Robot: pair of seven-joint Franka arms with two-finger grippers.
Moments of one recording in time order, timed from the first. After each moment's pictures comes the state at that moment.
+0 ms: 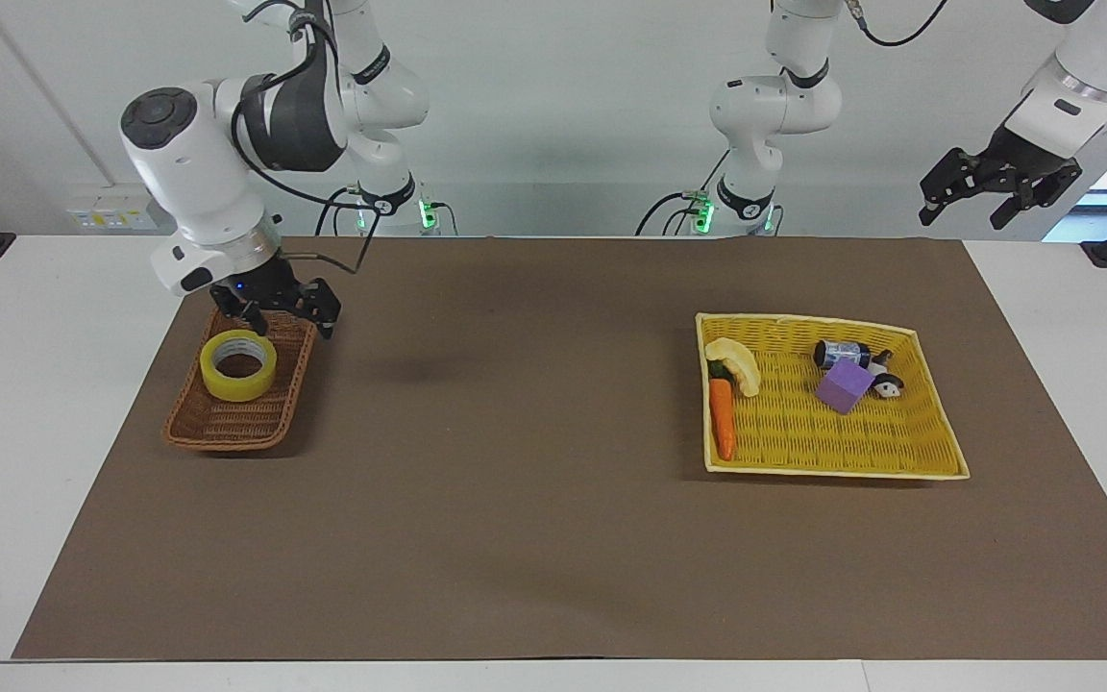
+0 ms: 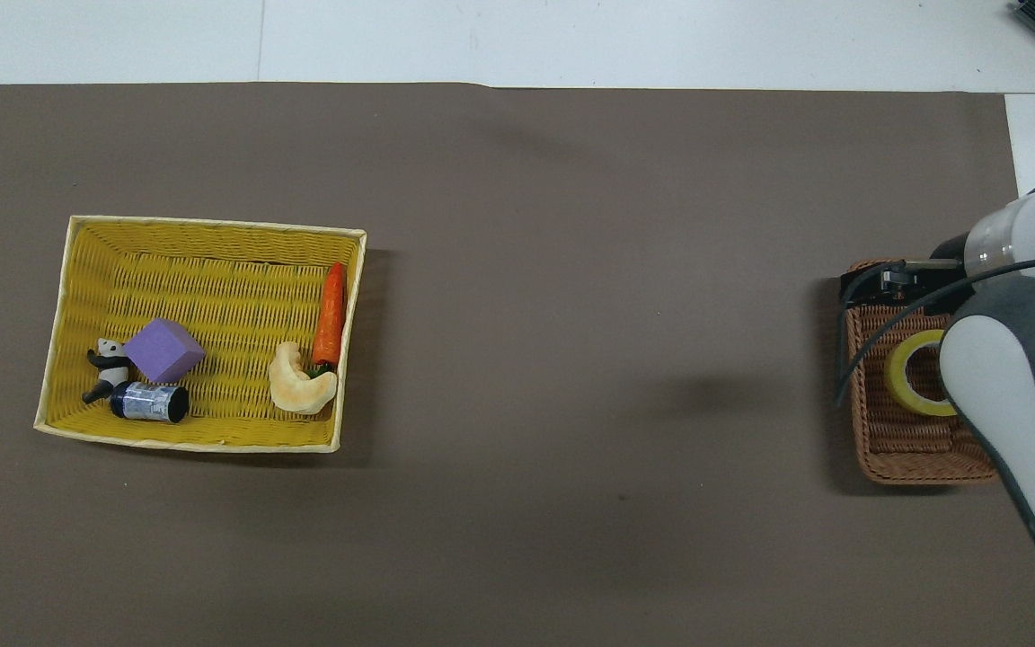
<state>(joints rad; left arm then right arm) -0.02 -0.03 0.08 -1.48 -0.02 1.37 0.16 0.04 0.01 0.00 -1.84 0.03 1.83 0.16</state>
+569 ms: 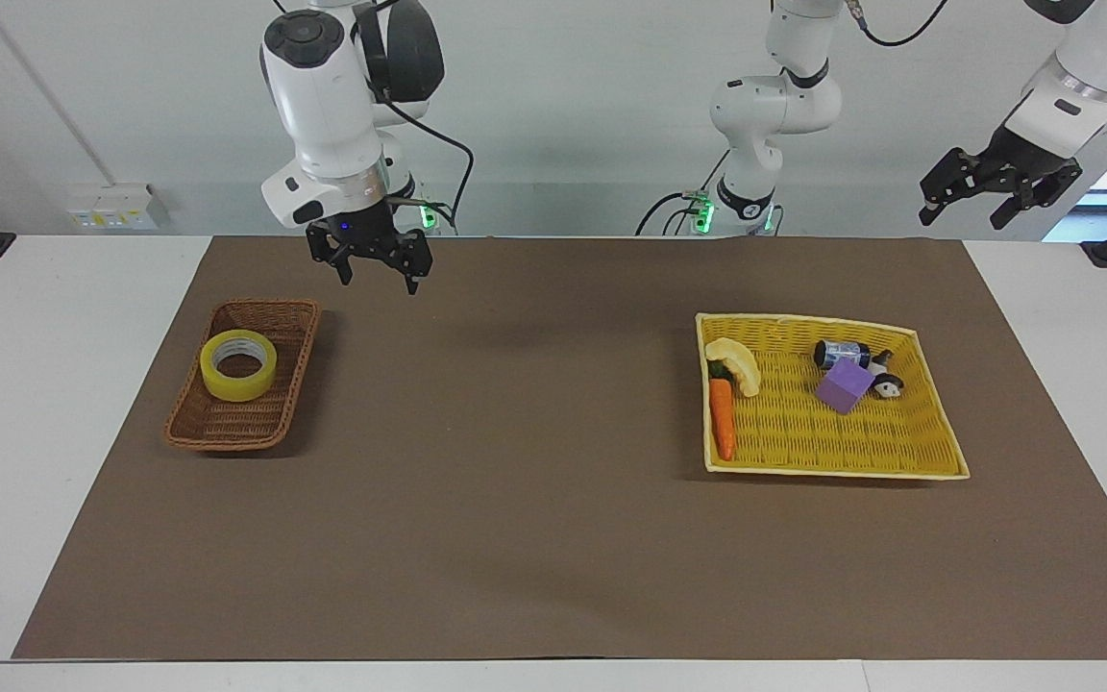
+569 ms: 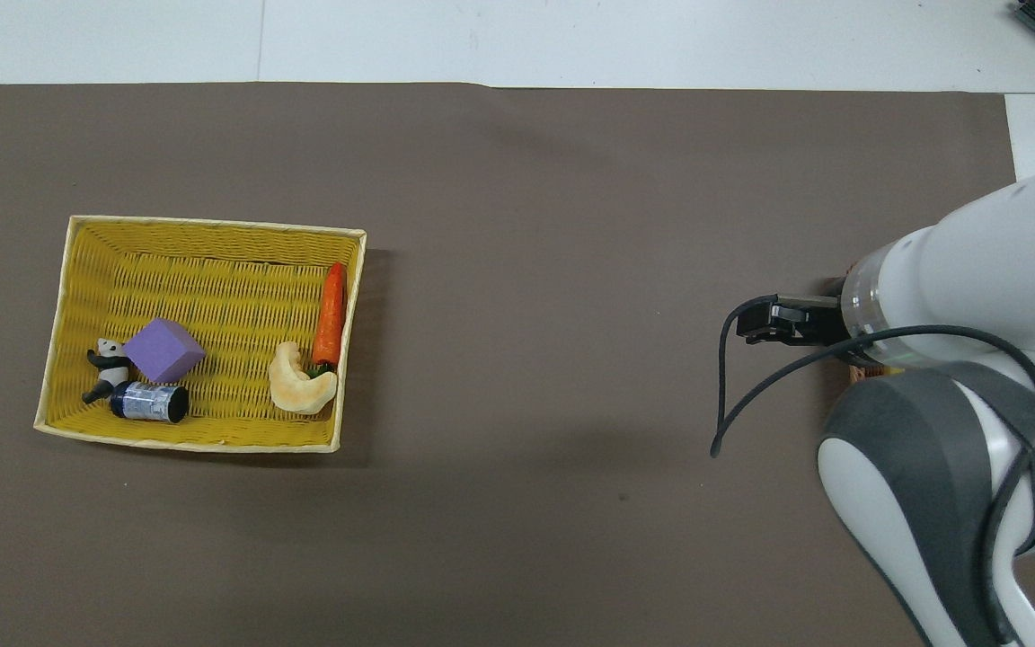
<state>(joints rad) -0.02 -0.03 0.08 -1.48 -0.02 1.37 0.16 0.24 -0.06 0.01 -1.76 -0.03 1.71 0.43</state>
